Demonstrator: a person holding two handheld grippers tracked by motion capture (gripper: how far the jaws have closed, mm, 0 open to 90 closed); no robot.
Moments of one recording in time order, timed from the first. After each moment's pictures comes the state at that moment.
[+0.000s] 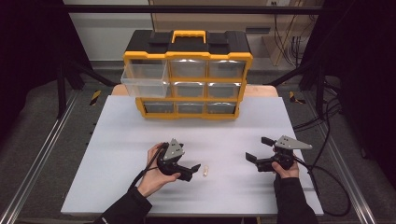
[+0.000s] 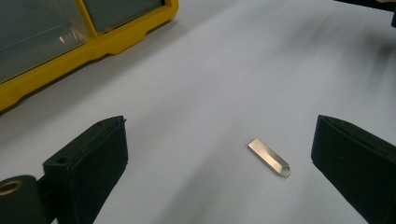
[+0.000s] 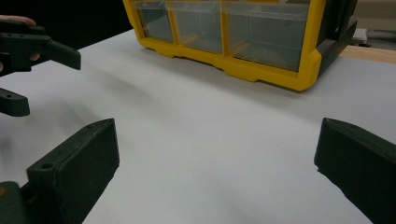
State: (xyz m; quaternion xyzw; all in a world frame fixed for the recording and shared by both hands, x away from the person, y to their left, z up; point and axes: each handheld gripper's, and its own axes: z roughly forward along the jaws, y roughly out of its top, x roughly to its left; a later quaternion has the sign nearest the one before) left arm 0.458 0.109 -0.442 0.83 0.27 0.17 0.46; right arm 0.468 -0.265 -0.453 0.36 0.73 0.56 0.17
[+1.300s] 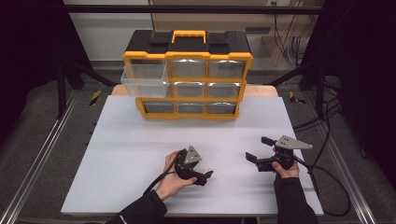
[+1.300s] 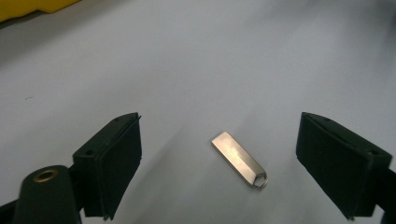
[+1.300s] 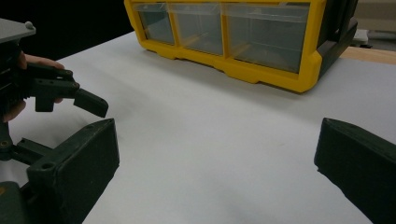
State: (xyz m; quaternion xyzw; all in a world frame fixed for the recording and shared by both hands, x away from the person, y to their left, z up) left arm 0.458 0.065 -0.475 0.85 0.28 0.13 0.42; right arm 0.468 -0.265 -0.452 0.36 0.73 0.56 0.17
